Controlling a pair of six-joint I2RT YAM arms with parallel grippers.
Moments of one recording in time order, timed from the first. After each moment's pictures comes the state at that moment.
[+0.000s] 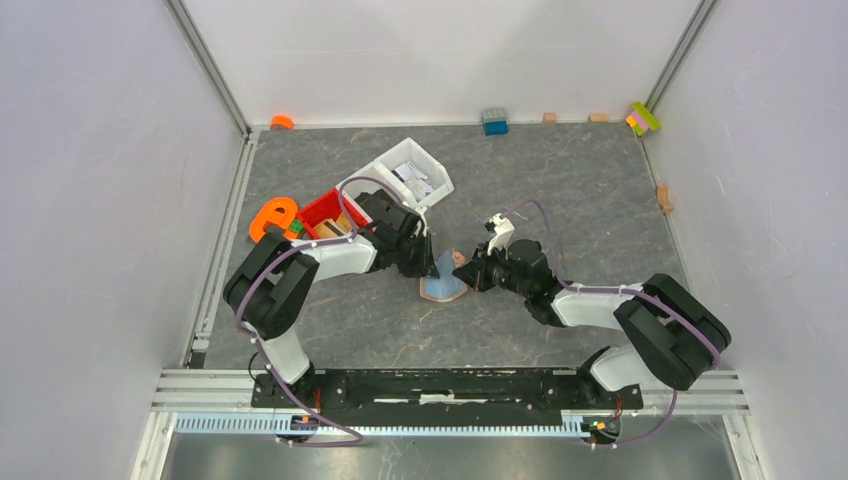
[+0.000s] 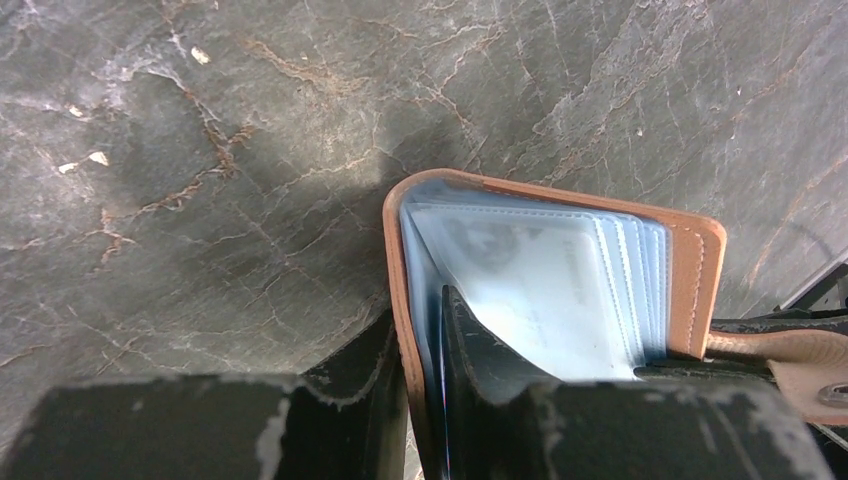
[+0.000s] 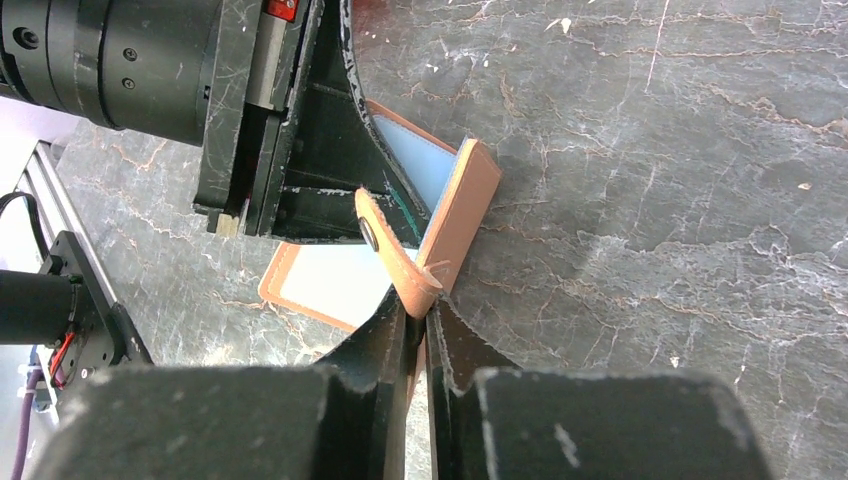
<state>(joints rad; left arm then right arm) -0.65 1.75 0.91 -0.10 0.26 -0.57 0.67 1.43 0.39 0.66 -0.23 0.47</state>
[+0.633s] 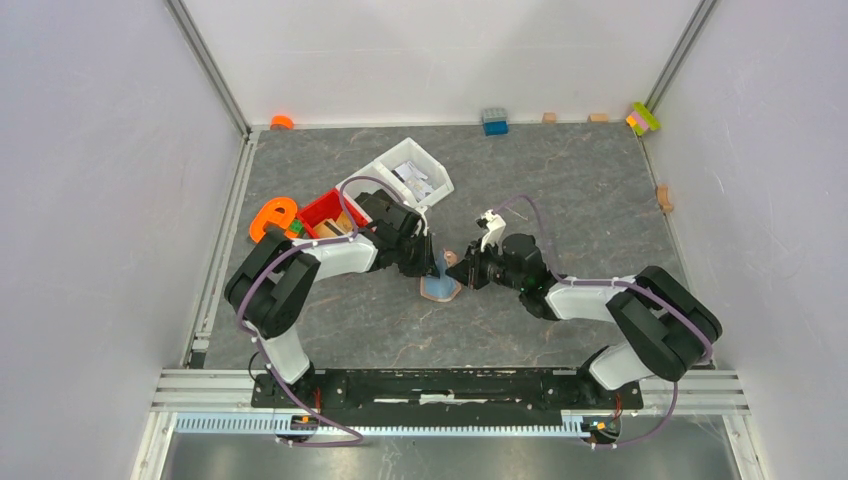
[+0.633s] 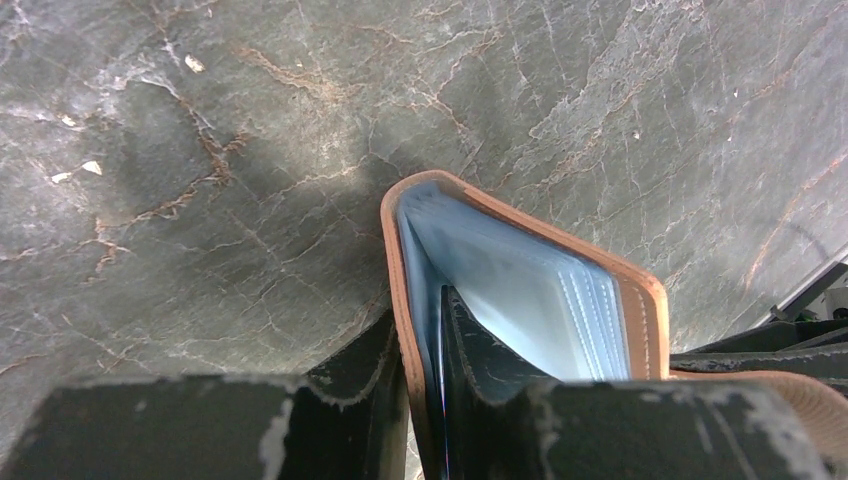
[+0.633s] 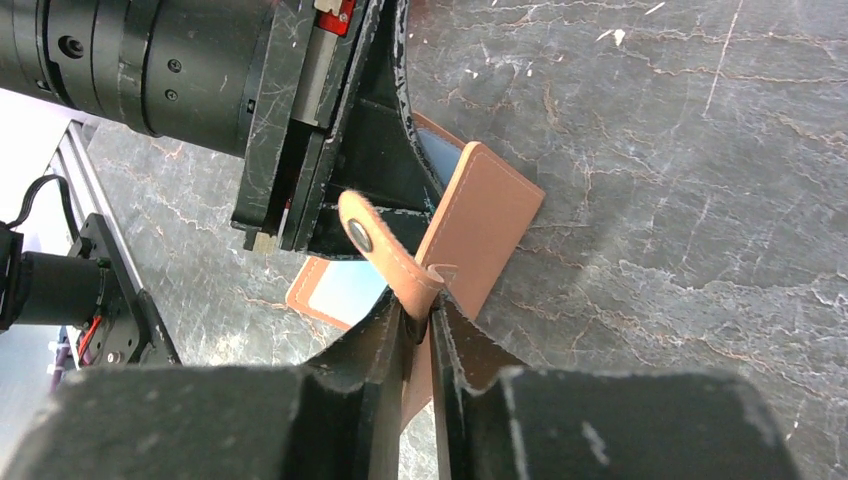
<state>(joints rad) -0.65 1.76 0.92 -0.10 0.27 -0.57 0.67 1.48 0.45 0.65 -0.29 0.47</state>
